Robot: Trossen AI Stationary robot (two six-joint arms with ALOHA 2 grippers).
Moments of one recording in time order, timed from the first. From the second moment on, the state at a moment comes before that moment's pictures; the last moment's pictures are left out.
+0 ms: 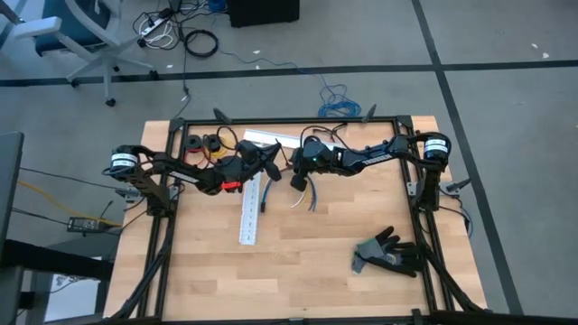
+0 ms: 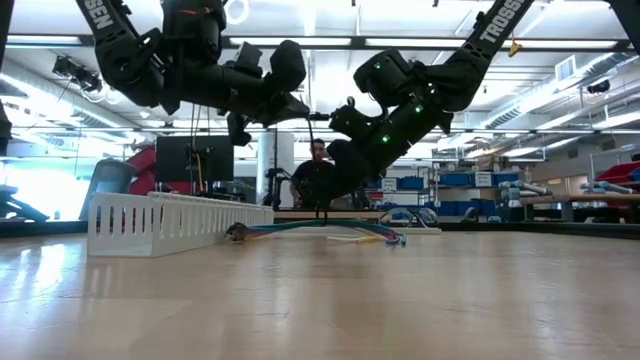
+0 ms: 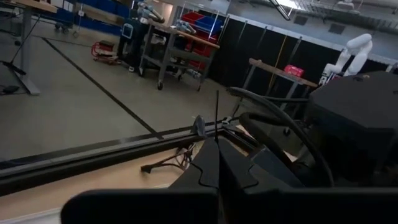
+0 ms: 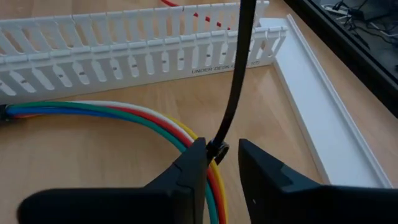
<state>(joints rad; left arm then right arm) 0.14 1.61 0.59 1.08 -0.57 -0.35 -0.25 1.86 0.96 0.35 0.11 -0.03</state>
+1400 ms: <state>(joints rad) 0.13 1.62 0.66 1.01 -0.59 -0.33 -0.27 1.86 0.96 0.34 0.02 -0.01</state>
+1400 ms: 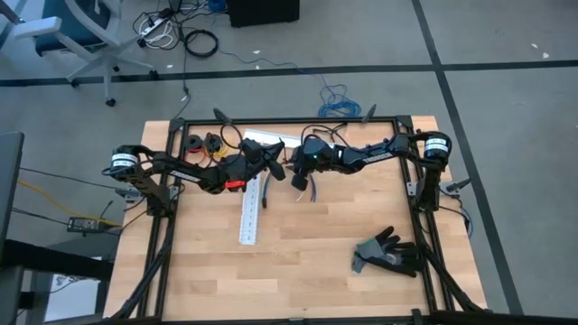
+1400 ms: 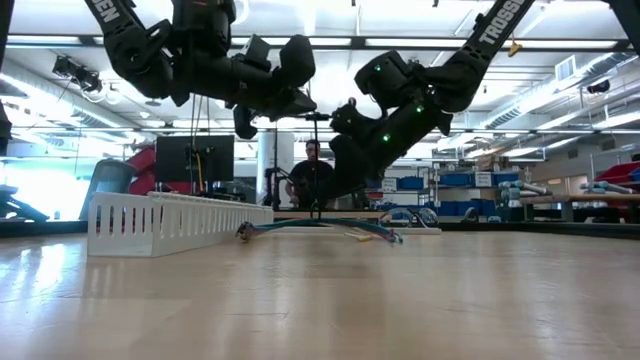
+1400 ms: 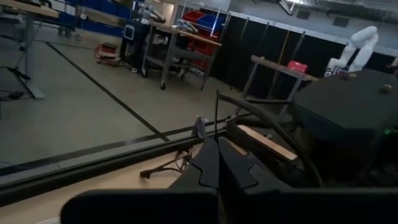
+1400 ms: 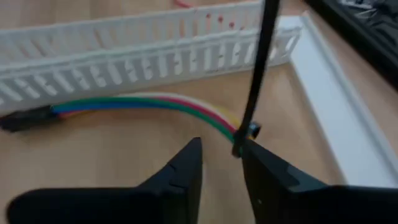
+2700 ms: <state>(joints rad) 0.07 1.62 0.71 1.09 -0.52 -0.29 -0.28 1.86 0.96 0.44 0.00 -0.02</state>
